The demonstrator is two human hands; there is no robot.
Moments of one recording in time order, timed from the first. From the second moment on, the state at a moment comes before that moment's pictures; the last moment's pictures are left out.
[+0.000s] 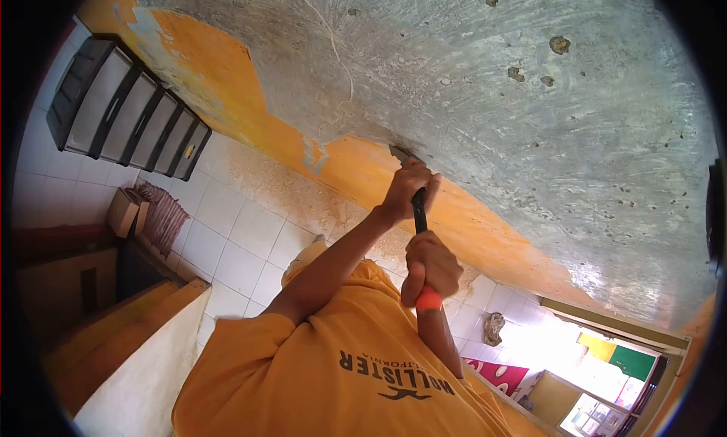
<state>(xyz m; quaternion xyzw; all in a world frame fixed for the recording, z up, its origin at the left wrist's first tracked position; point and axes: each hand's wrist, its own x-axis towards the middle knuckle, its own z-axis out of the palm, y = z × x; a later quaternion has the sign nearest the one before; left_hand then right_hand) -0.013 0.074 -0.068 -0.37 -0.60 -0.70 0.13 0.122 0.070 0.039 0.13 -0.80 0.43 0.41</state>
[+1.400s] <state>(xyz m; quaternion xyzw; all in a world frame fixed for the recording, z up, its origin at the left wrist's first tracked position) -0.017 0.065 -0.067 -0.39 -0.59 -0.70 0.12 0.121 0.063 0.037 0.17 -0.78 0.44 0.42</state>
